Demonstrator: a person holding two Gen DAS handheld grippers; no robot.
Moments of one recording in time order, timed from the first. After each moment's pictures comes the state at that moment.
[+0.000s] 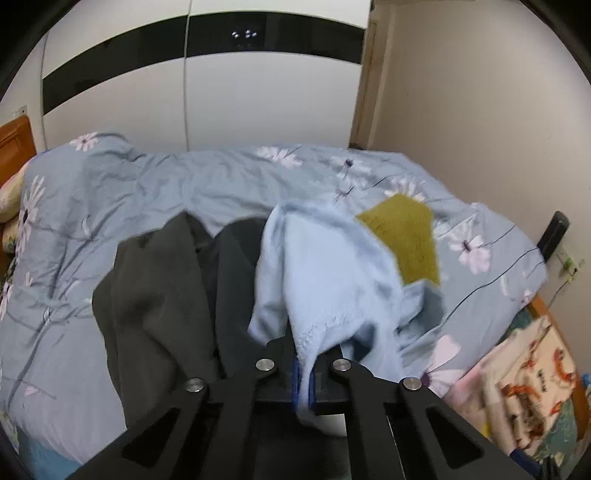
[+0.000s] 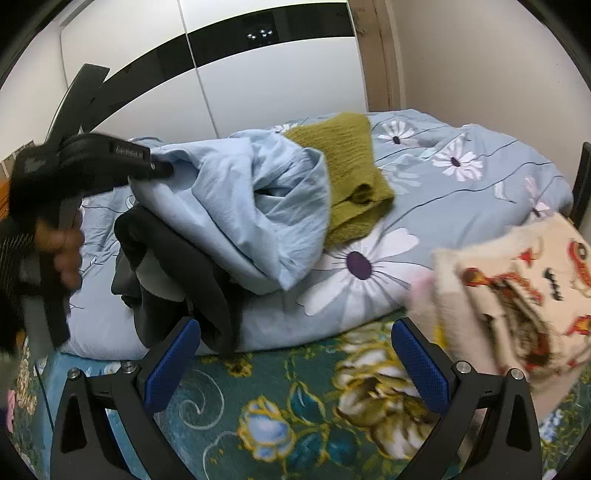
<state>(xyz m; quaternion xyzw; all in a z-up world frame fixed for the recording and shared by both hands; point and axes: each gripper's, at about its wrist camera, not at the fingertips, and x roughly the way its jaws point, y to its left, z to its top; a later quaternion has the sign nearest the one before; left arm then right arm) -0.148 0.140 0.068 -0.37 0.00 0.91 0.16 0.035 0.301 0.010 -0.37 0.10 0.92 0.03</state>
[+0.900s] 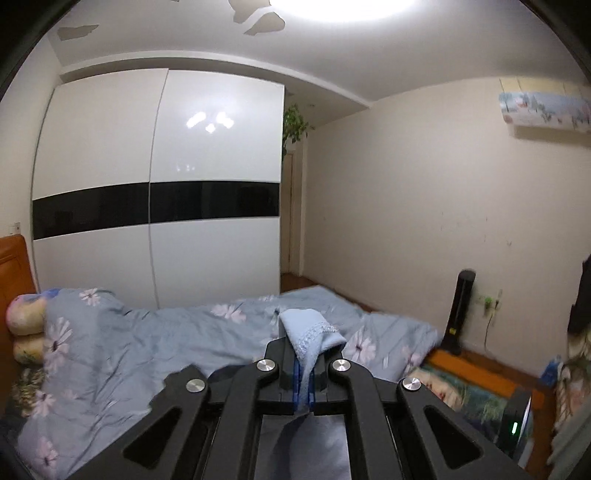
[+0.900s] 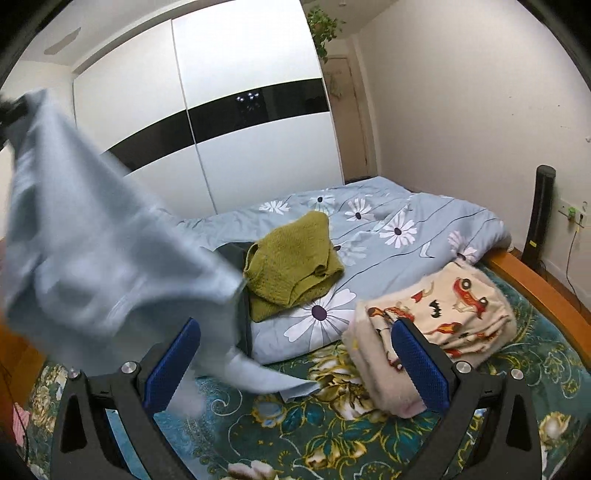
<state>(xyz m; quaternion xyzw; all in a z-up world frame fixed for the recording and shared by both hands) 0.147 0.016 0.329 -0.12 0.02 0.95 0.28 0.206 0.310 0.152 -0.25 0.12 0.96 0.07</state>
